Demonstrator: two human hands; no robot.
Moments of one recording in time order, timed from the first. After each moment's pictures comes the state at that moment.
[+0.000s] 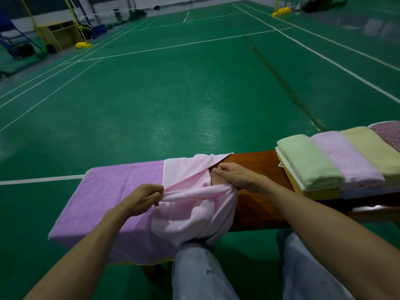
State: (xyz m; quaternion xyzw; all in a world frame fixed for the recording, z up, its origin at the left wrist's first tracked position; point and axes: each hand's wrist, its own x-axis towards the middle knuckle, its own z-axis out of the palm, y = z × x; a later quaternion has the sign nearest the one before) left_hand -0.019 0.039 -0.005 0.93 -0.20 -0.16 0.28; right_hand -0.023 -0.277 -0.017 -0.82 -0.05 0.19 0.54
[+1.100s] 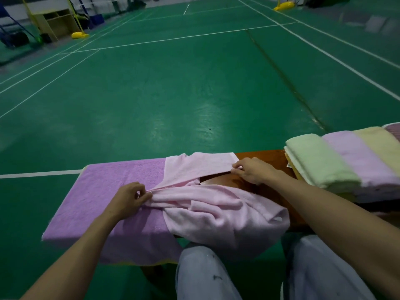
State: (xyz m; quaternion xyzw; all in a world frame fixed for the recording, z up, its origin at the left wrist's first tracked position) left_hand -0.003 0.082 -0.037 0.97 -0.13 -0.03 0.18; right_hand 0.013 -0.314 -0.036 -0.98 -0.03 0.15 0.16
